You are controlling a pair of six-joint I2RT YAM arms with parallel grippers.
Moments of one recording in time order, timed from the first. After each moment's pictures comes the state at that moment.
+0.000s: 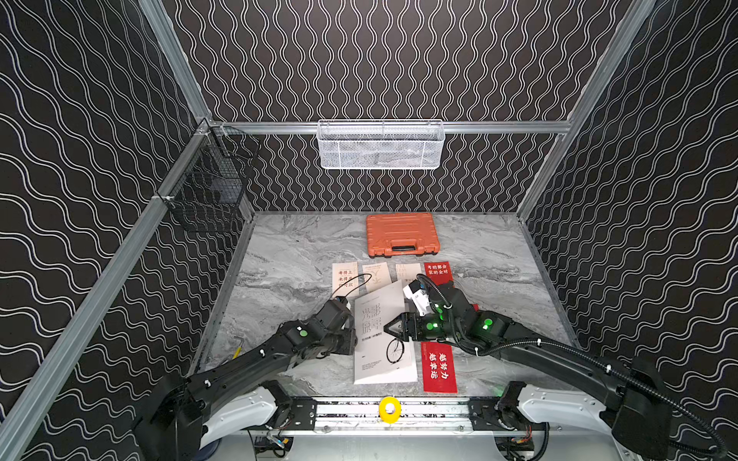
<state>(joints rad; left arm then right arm) -0.77 1.05 0.57 -0.56 0.02 -0.61 0.91 1.15 0.76 -0.28 -0.33 0.83</state>
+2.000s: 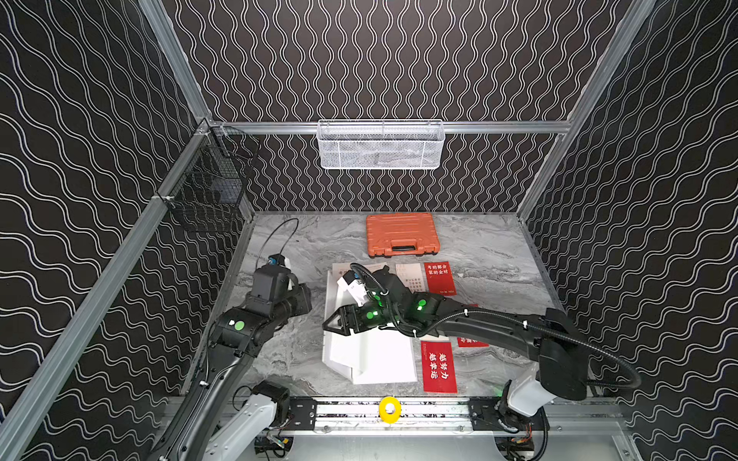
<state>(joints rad) -0.30 0.82 1.01 -0.94 -0.11 -0.45 1.09 1.67 1.24 -0.10 -0.44 0.81</state>
